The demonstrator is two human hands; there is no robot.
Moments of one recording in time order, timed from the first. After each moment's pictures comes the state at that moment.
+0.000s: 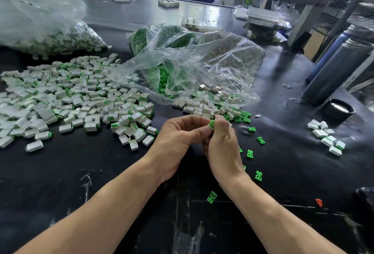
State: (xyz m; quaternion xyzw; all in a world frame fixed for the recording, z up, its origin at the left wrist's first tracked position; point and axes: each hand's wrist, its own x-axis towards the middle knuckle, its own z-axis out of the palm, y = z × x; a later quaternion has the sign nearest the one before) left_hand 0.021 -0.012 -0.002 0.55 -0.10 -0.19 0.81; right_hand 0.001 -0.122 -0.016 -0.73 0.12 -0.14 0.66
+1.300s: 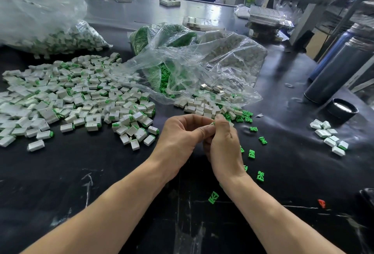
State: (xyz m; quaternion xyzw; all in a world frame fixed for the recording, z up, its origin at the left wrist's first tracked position) left_hand 0.018 -0.018 0.001 0.62 -0.08 -0.13 0.77; right_hand 0.004 -0.123 -0.023 -0.71 0.13 -0.15 0.68
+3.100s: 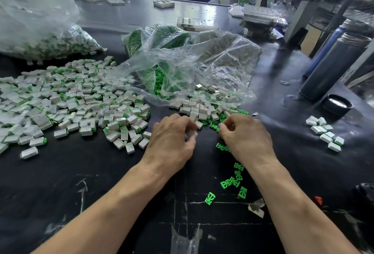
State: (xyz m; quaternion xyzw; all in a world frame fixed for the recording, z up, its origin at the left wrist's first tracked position) left_hand 0.034 -0.010 -0.013 0.93 -0.19 0.08 0.31; right_hand 0.010 -0.188 0.001 -0.96 0.17 -0.11 0.20
